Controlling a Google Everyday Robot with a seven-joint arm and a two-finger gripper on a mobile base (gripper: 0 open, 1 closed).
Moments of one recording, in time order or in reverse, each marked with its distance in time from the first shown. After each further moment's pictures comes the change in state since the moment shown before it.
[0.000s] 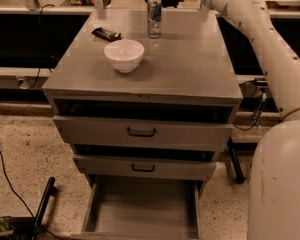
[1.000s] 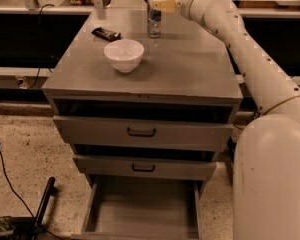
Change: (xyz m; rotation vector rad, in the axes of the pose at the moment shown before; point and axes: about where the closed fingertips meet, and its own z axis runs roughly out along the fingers) arm 0.035 0.062 0.033 -0.086 0.042 0.096
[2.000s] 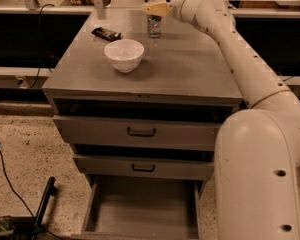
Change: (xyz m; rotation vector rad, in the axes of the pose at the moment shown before) arm 0.020 0.026 0.027 -0.068 0.064 0.042
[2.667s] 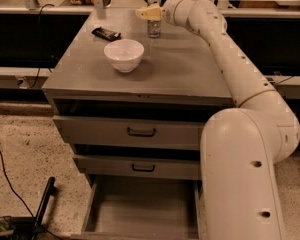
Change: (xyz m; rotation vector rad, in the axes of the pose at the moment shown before) arm 0.022 0.017 0.023 -0.046 0.039 0.034
